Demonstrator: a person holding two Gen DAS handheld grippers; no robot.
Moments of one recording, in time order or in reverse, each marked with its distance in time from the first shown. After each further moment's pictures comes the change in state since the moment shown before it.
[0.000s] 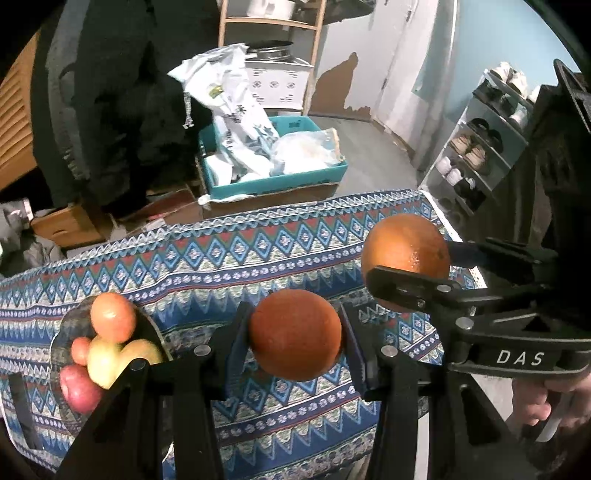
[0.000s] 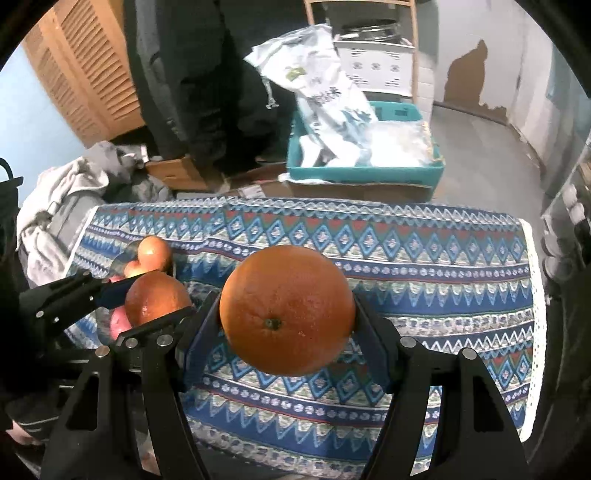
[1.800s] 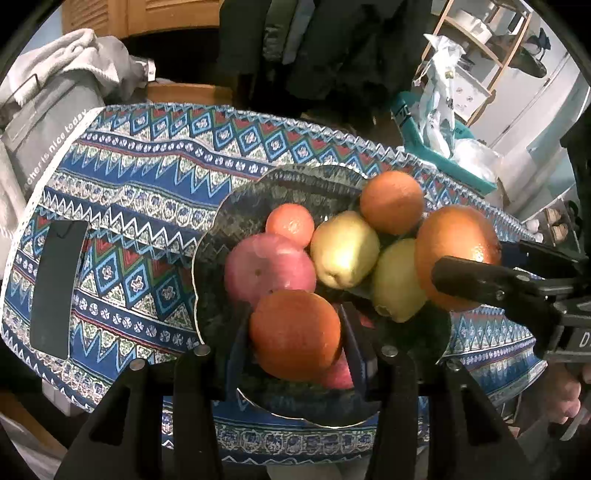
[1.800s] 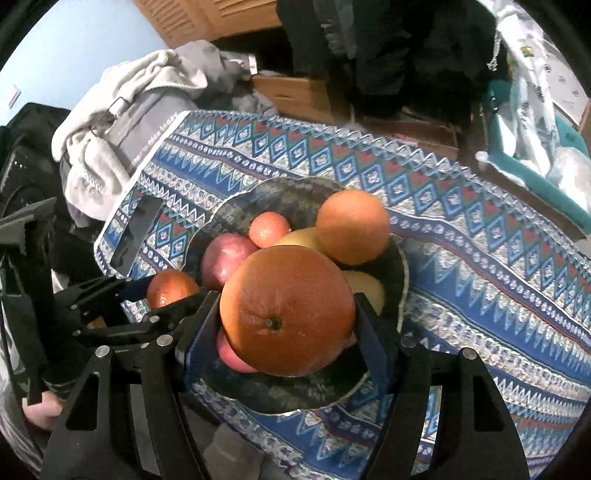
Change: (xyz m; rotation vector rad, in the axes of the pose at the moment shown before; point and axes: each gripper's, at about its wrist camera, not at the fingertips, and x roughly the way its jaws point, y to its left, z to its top) left arm -0.014 0.256 -0.133 -0.426 0.103 0.176; right arm 0.151 0.229 0.003 -0.259 0.258 0.240
